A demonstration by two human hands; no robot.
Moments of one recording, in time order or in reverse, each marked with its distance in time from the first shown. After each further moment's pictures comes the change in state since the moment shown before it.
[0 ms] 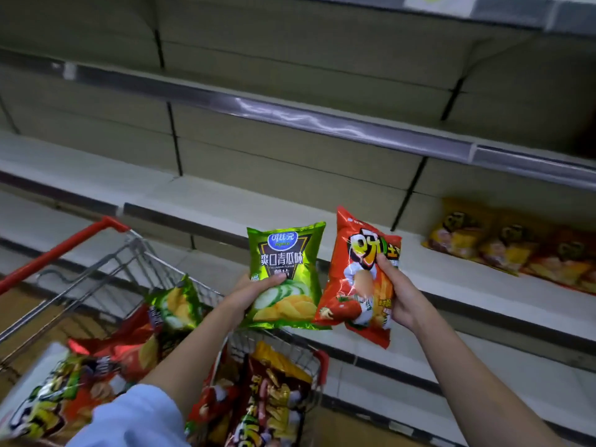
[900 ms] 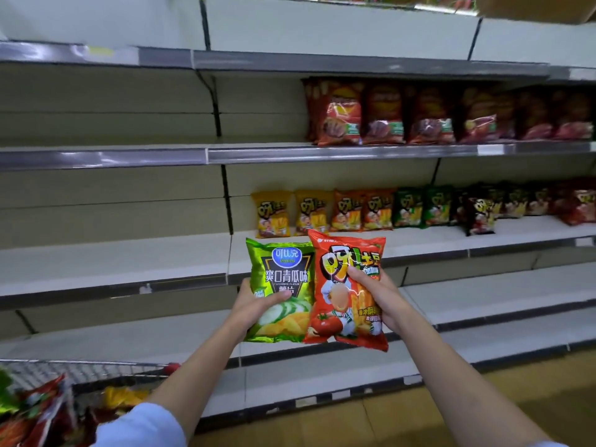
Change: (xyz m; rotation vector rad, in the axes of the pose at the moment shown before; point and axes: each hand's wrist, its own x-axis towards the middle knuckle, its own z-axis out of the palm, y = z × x) left_hand -0.071 -0.099 0.366 0.374 -0.231 0.159; right_hand -0.269 0.000 -0.290 -0.018 0.473 -0.288
